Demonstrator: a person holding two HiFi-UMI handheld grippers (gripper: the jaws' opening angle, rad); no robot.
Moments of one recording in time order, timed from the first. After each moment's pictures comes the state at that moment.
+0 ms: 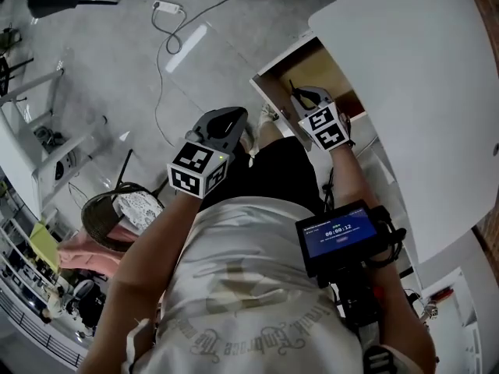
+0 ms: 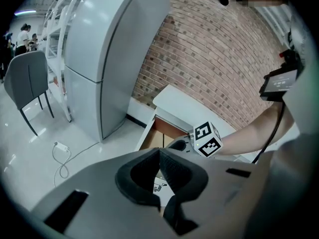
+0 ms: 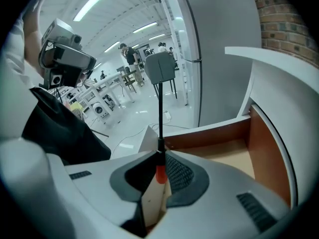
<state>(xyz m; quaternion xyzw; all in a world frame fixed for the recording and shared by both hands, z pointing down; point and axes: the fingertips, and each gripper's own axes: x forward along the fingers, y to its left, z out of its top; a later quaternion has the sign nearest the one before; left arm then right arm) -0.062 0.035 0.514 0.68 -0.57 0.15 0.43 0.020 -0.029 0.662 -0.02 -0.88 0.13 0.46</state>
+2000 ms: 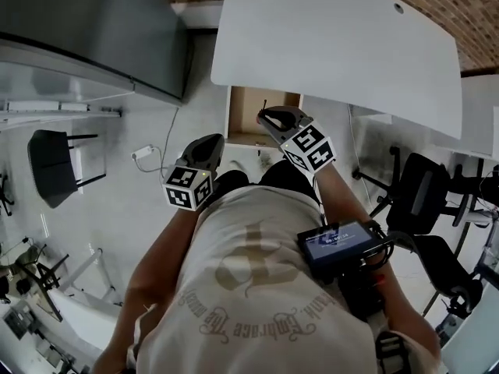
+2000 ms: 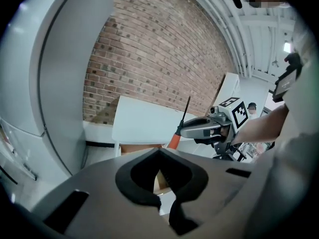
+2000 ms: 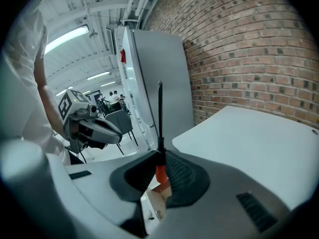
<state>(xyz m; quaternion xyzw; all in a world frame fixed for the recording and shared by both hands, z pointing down) -0.039 -0.053 0.418 0.86 -0.35 0.19 0.30 0.063 -0.085 0.423 0.31 -0.89 0.21 0.25</state>
